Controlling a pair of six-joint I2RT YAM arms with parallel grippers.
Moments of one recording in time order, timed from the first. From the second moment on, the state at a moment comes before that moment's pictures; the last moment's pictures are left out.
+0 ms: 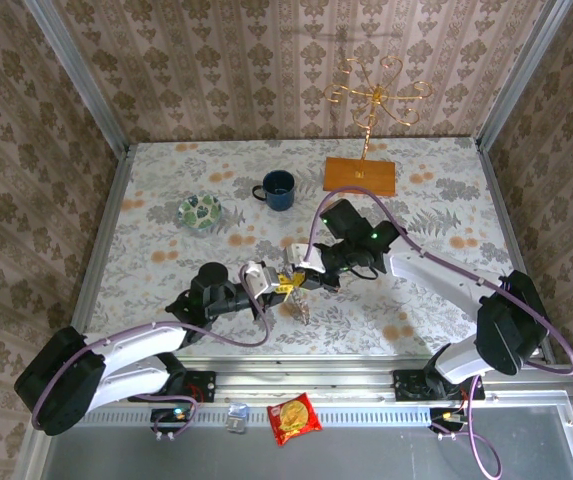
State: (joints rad) left arm -0.80 1.07 0.28 0.55 0.51 0.18; right arm 0.69 1.48 1.11 -0.62 -0.64 -0.81
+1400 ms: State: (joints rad) left arm -0.79 1.07 0.28 0.56 0.49 0.18; right arm 0.62 1.24 0.75 -0.19 -0.67 -0.36
